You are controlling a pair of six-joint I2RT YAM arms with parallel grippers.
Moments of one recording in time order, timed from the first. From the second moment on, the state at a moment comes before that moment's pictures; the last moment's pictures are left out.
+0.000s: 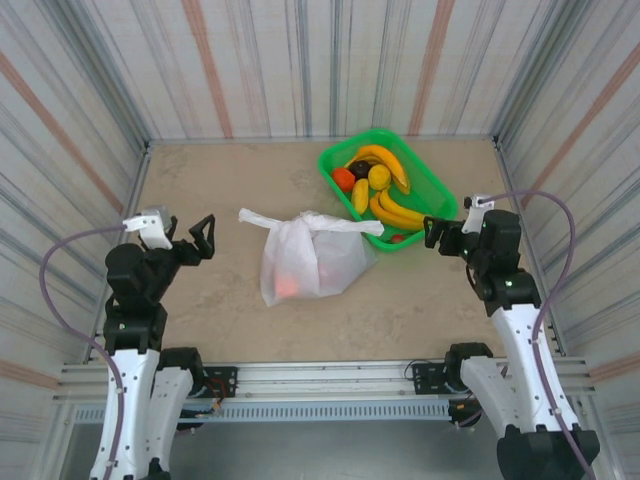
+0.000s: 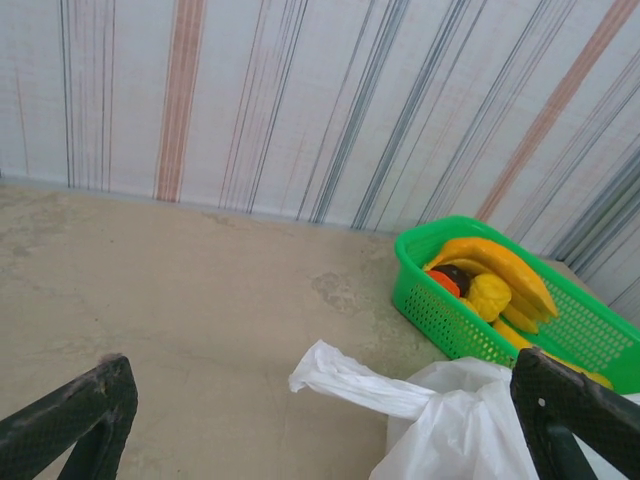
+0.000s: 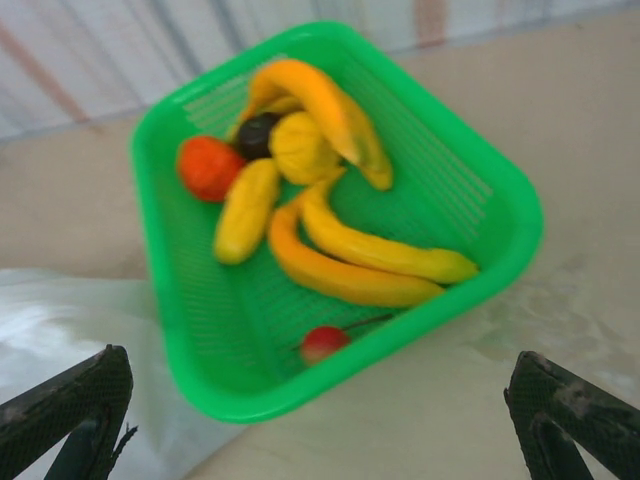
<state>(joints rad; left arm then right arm) 0.04 0.51 0.63 -0.29 0.30 -0.27 0.03 0.75 0.71 -0.46 -0.13 0.23</state>
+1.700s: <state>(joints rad) 0.09 0.83 0.49 -0.02 -0.09 -0.15 -0.06 1.54 0.36 0.77 0.01 0.10</state>
